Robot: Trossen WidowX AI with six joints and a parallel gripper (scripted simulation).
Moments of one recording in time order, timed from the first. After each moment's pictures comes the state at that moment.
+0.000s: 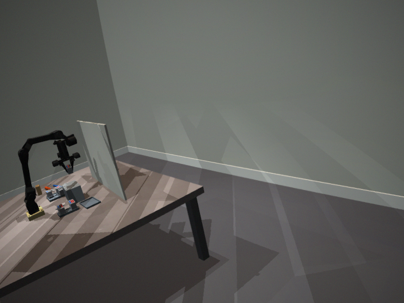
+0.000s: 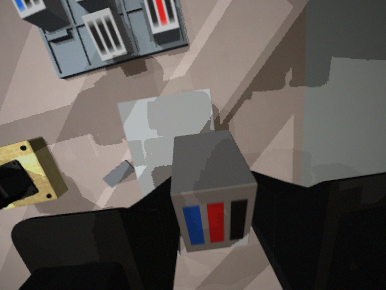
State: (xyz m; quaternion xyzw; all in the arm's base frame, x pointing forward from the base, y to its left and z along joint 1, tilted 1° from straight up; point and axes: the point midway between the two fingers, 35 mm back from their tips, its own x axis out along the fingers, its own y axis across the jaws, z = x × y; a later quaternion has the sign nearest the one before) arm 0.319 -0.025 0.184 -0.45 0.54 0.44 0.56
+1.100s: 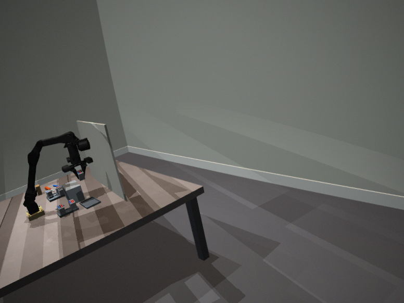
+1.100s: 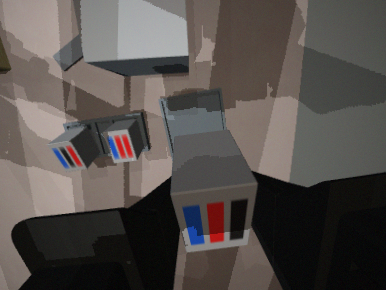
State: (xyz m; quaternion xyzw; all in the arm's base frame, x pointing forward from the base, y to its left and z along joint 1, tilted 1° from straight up) arm 0.312 -0.220 0.175 -0.47 0.53 0.47 0.53
